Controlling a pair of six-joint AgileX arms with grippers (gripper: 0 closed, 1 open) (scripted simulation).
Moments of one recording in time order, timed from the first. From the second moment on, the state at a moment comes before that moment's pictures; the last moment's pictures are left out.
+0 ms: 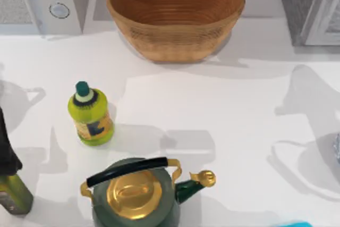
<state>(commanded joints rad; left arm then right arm) 0.00 0.00 0.00 0.00 0.00 0.00 0.41 0.66 1.07 -0.39 0.33 0.00</state>
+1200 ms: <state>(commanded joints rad) 0.00 0.00 0.00 0.00 0.00 0.00 0.00 0.01 -0.01 0.00 0.00 0.00</state>
